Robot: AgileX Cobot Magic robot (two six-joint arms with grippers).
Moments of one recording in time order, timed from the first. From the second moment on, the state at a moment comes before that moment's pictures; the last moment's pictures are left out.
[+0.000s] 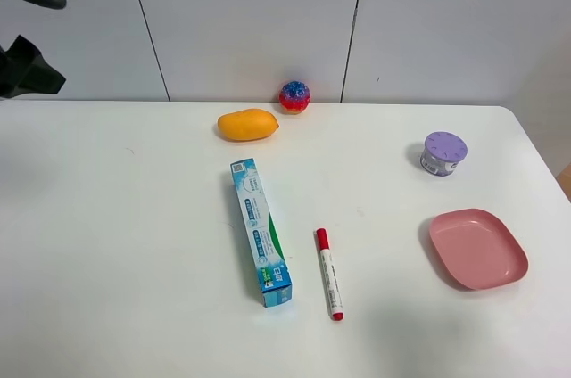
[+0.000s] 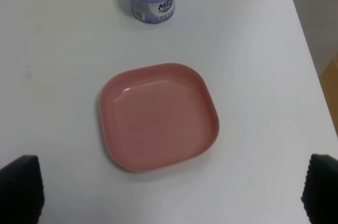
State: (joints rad) left arm -0.06 1.30 -1.25 -0.11 0.89 0.67; right arm -0.06 0.08 -0.50 -0.01 1.06 -0.05
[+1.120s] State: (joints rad) left arm -0.18 2.09 -1.82 -0.39 0.90 1.15; right arm -0.06 0.08 -0.50 -0.01 1.06 -0.05
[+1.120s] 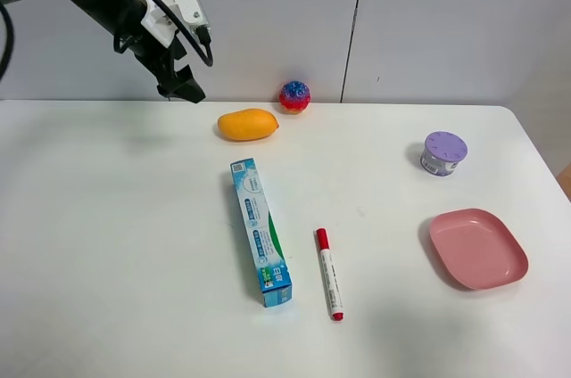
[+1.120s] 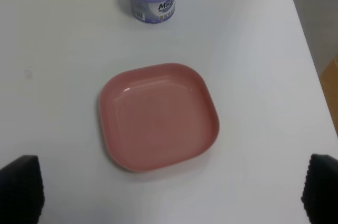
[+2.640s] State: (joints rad) left arm -0.30 2.52 -2.15 -0.44 0.80 1.27; right arm -0.06 0.08 -0.50 -0.01 1.06 -0.05
